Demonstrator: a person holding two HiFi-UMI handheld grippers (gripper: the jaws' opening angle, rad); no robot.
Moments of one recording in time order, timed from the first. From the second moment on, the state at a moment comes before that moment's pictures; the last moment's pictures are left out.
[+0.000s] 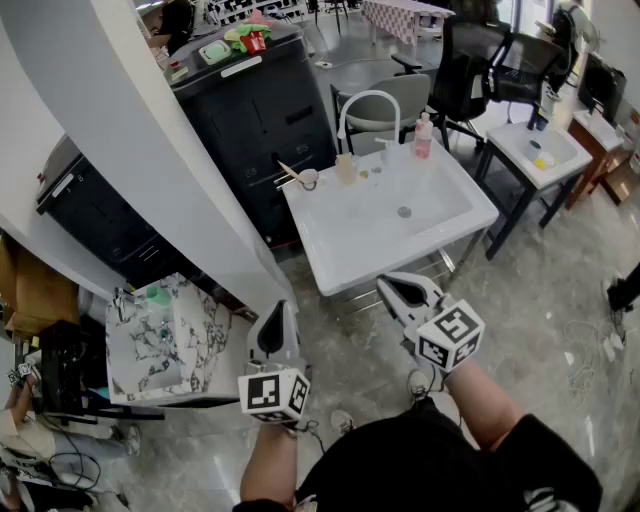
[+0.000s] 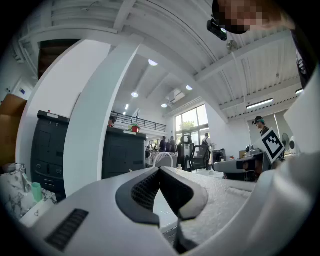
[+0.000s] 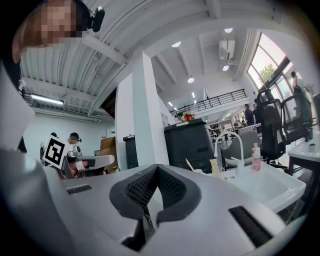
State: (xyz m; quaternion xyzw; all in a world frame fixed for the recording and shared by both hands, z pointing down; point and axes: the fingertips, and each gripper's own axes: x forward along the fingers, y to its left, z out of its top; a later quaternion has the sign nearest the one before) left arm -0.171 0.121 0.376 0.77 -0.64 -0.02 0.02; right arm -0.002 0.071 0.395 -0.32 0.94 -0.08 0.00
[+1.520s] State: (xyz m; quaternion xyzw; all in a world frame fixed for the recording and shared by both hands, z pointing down) left arm -0.118 0.081 0.380 0.77 -0.63 -0.02 0.02; right arm 0.052 0.030 0.398 -0.33 0.94 -0.09 0.02
